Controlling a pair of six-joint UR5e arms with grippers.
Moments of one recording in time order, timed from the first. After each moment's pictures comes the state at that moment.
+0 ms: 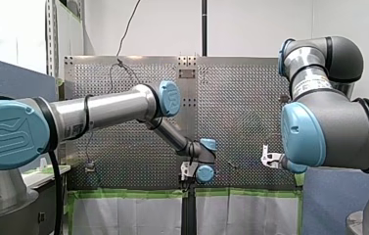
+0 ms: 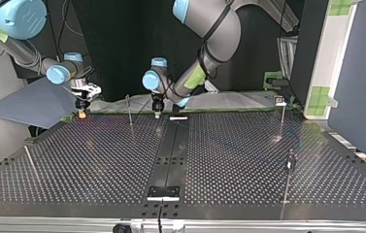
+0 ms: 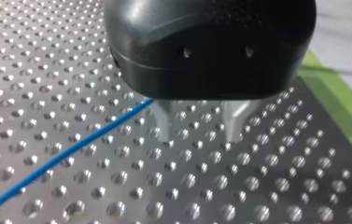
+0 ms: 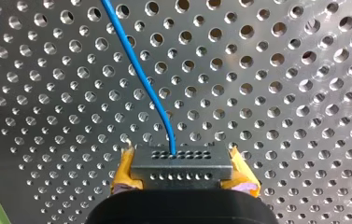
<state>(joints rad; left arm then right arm) -0.67 -2.92 -0.81 -2.71 -2.10 -1.59 1.59 -0.56 1.48 -0.79 1.26 1.63</state>
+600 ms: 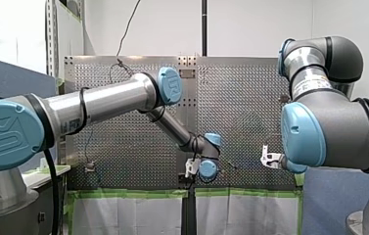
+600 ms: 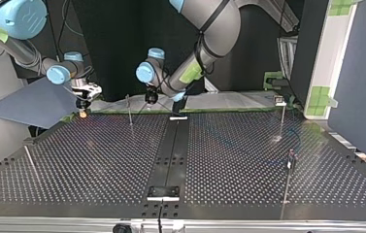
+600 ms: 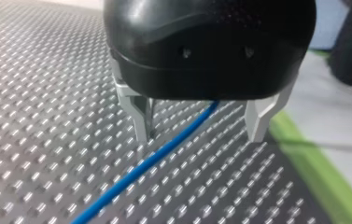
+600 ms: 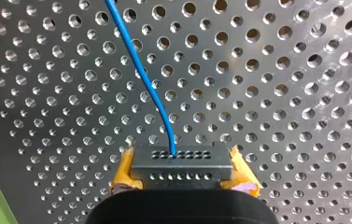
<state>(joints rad) -0.73 -2.84 -0.93 -2.76 -2.04 -1.56 1.59 -0.56 1.48 -0.78 1.26 1.63</state>
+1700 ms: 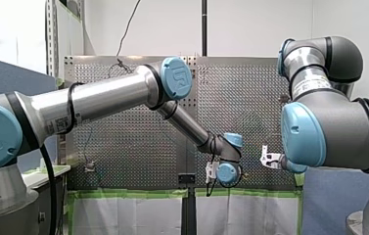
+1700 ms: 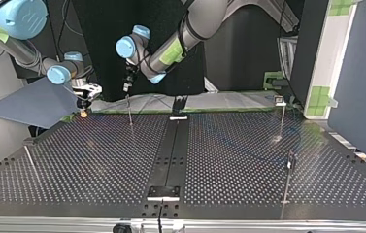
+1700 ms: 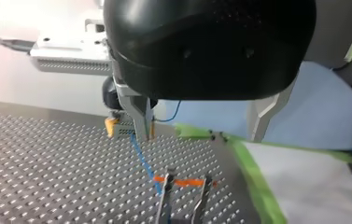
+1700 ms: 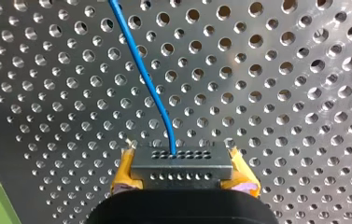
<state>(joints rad) -0.89 -2.81 -0.96 -2.72 -2.03 -1.64 1.59 -0.56 1.48 -0.77 1.25 1.63</state>
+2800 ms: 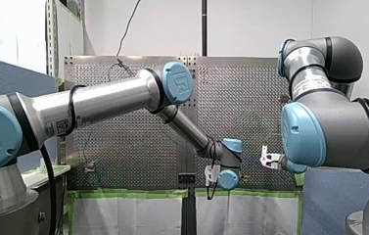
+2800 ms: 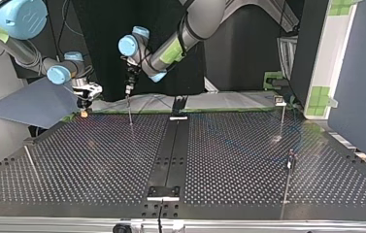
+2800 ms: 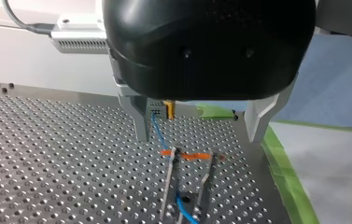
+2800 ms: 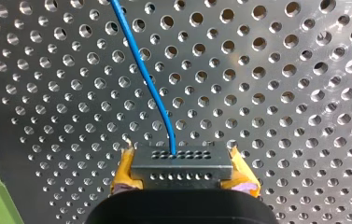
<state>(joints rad) -0.89 -2.84 -0.95 -2.62 -2.10 -1.65 1.59 -0.56 1.48 -0.77 1.24 1.63</state>
